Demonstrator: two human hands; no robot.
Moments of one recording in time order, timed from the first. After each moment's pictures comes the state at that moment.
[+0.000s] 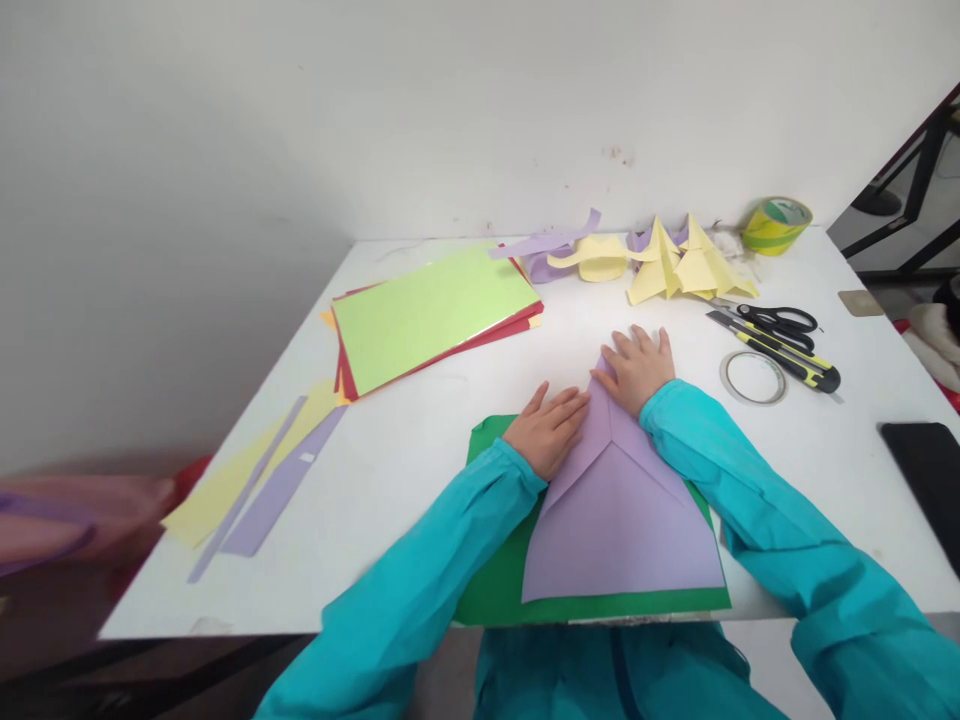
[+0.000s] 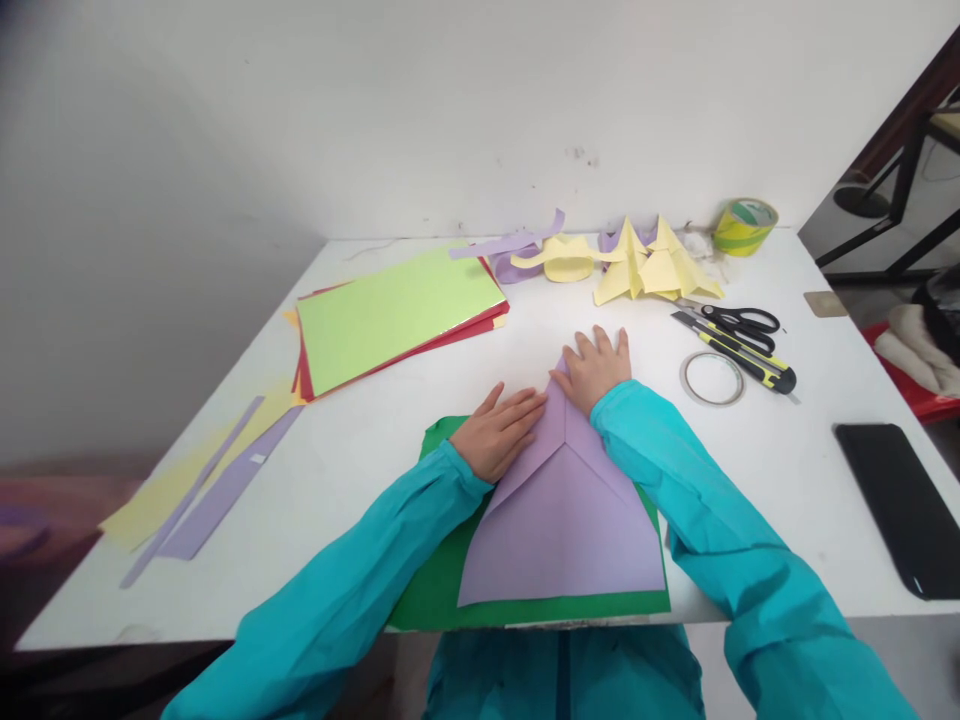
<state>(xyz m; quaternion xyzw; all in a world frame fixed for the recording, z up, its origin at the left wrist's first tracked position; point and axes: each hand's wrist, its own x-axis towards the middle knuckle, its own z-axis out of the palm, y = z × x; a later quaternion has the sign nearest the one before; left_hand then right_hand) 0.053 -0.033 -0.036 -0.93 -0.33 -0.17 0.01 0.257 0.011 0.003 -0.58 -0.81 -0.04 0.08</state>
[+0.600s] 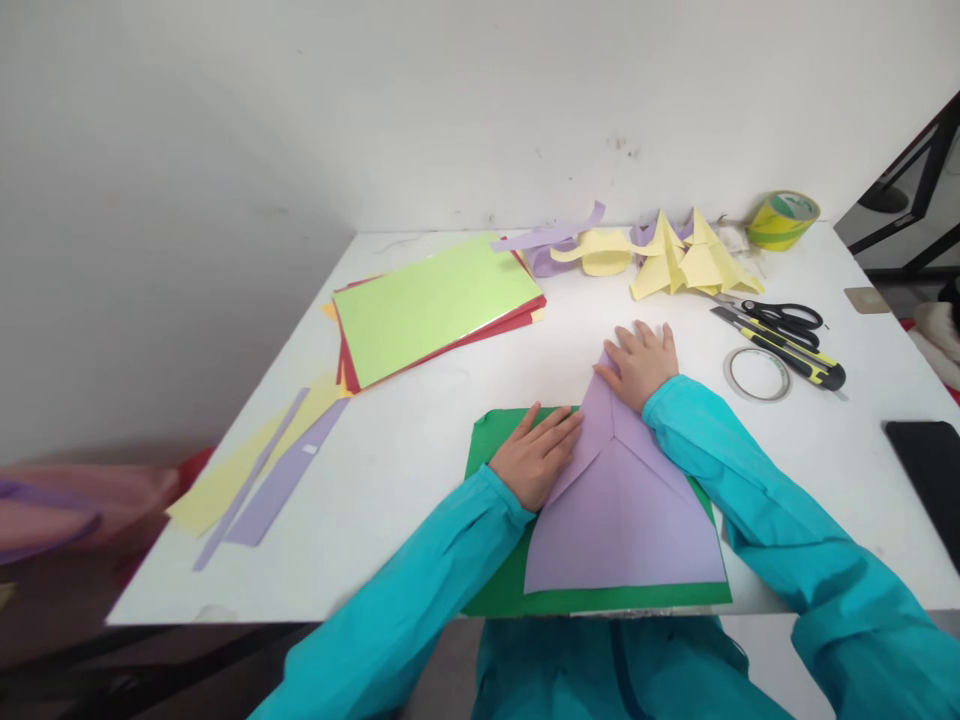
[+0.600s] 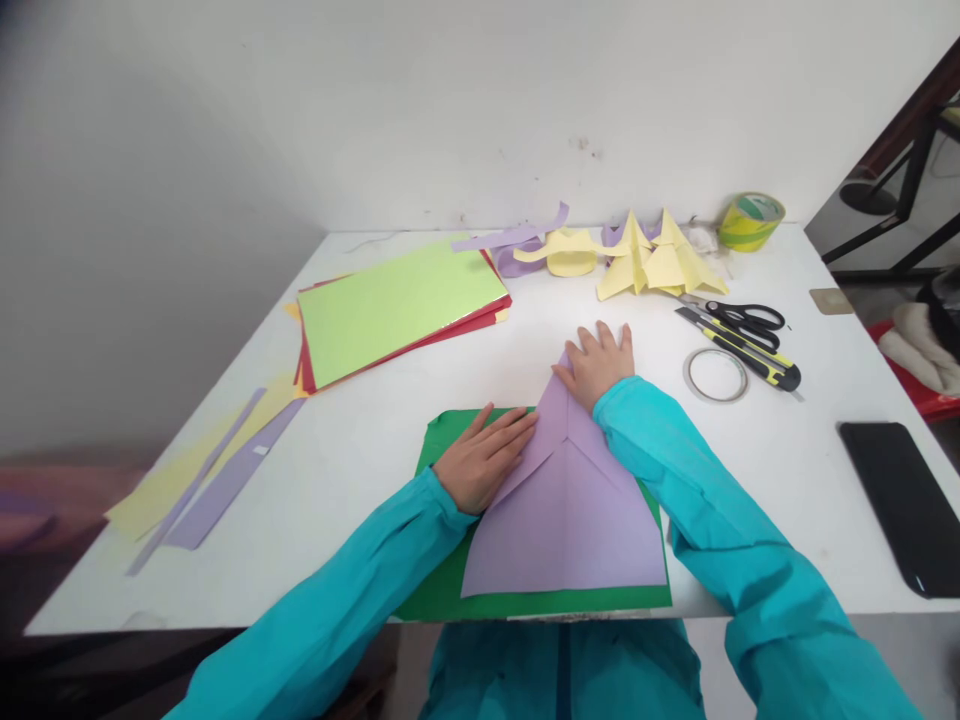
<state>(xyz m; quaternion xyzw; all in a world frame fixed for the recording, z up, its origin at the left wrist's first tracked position) 0.039 -0.069 -0.036 -0.92 -0.32 -0.21 0.04 0.257 0.012 0.003 -0.59 -0.80 -0.03 0.07</state>
